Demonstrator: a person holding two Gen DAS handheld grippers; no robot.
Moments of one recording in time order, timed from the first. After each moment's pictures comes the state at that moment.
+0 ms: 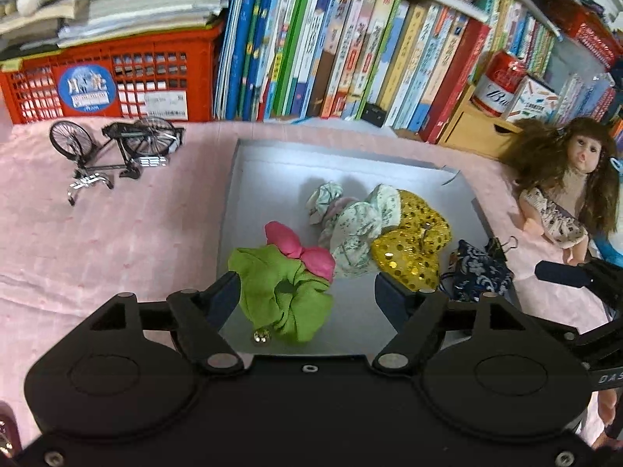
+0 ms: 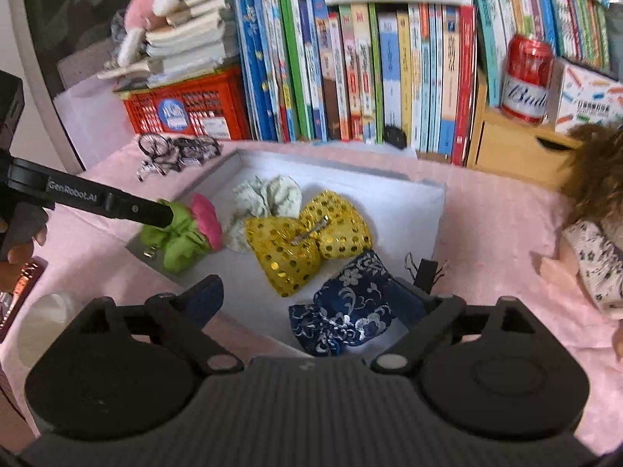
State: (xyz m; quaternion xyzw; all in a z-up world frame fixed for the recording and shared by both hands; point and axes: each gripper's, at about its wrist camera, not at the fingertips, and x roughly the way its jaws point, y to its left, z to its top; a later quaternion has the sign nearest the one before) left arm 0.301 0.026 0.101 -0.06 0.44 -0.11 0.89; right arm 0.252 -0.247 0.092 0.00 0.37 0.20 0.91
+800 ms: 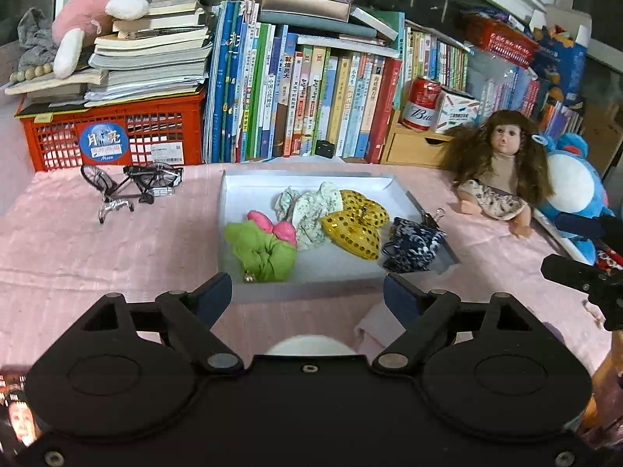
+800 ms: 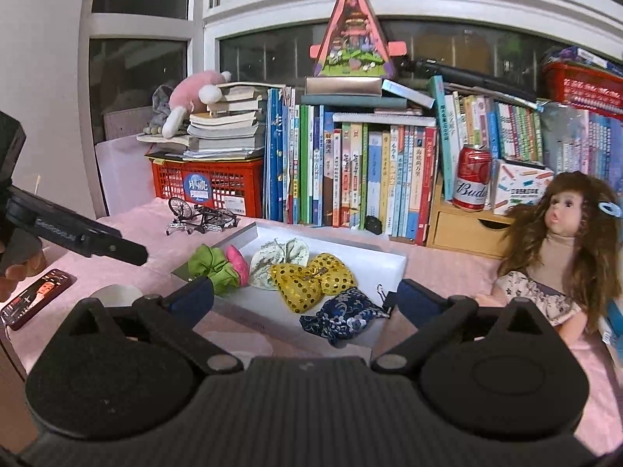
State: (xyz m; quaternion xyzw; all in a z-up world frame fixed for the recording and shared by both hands) left arm 0.152 0.040 0.139 -0.03 0.34 -0.15 0.93; right arm 0.111 -0.269 0.136 -0.02 0.20 0.18 0.96
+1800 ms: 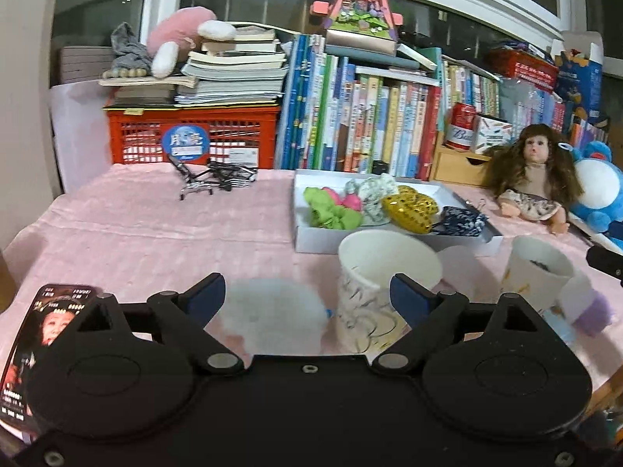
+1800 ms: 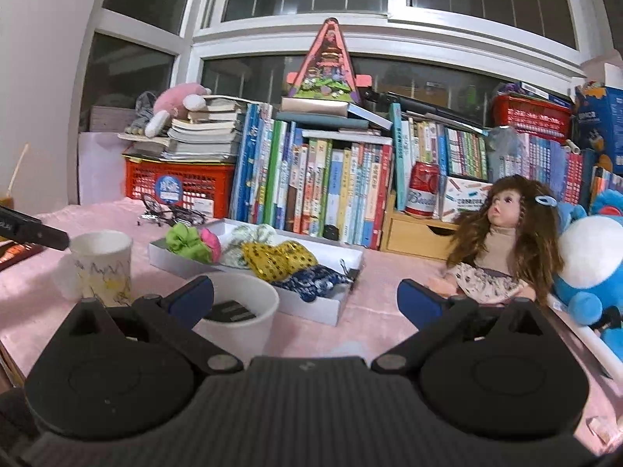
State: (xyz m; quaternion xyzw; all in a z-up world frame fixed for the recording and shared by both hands) left arm 0.037 0.086 0.067 -0.03 0.24 -0.06 0.97; right arm 0.029 -0.266 0.073 -0.06 0.13 0.10 0.99
